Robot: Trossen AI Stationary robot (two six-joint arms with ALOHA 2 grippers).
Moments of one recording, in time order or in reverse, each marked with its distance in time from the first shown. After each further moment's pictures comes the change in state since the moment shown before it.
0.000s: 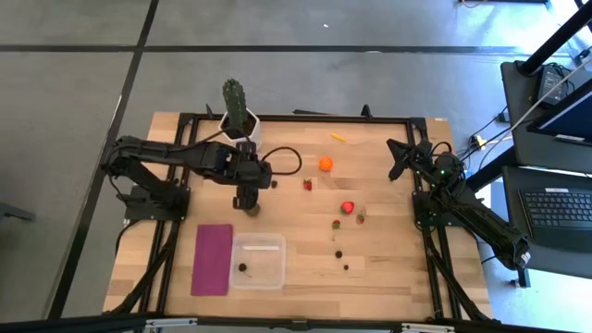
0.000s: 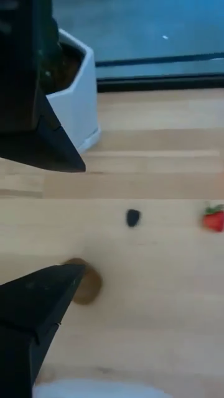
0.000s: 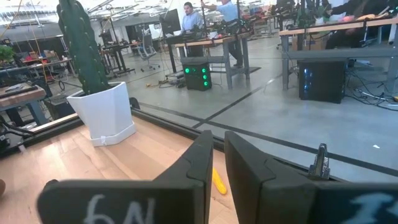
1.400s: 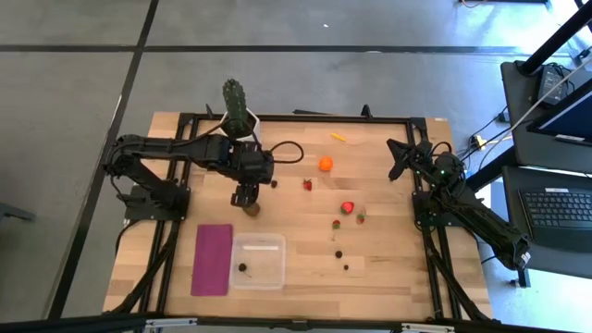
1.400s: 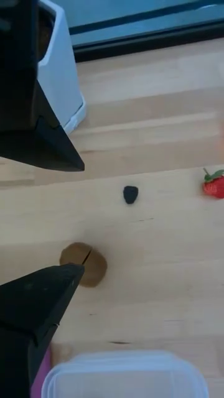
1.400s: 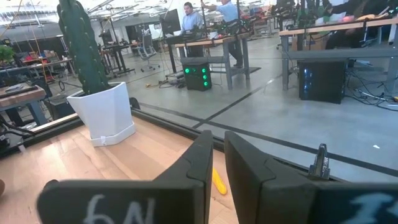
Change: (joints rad) left arm 0.080 0.006 -0.010 0.029 0.181 0.156; right arm 0.000 0.000 0.000 0.000 0.000 -0.001
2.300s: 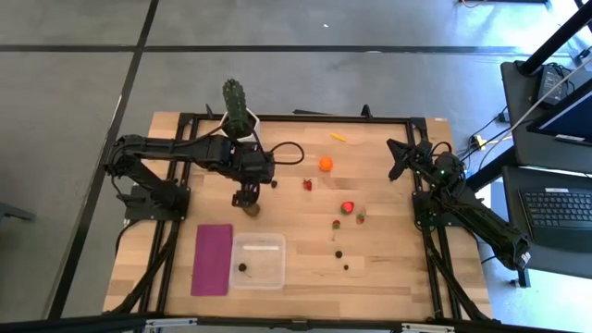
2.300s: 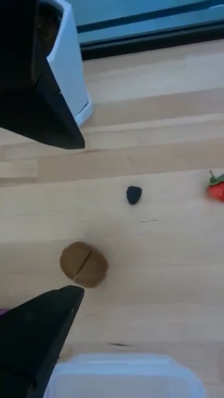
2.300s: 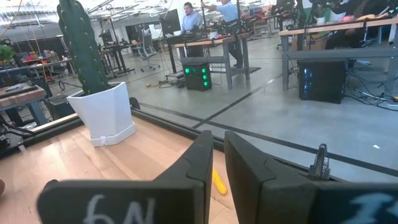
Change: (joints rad) left arm -0.001 0.008 0.000 -0.007 -0.010 -0.051; right arm 0.000 0.000 0.000 0.000 0.000 0.000
